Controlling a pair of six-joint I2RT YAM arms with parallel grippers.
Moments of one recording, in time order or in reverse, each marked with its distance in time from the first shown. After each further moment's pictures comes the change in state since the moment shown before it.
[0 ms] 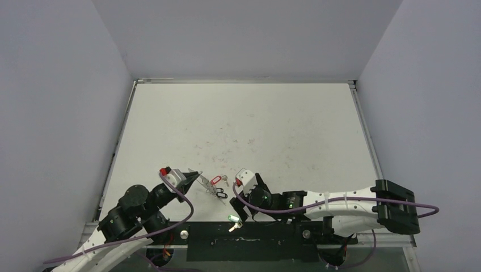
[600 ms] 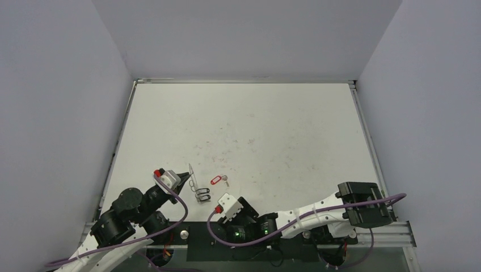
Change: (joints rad) left arm 0.000 -0.053 0.076 -0.172 -0.111 0.029; right arm 0.317 0.278 0.232 -0.210 0.364 0.210
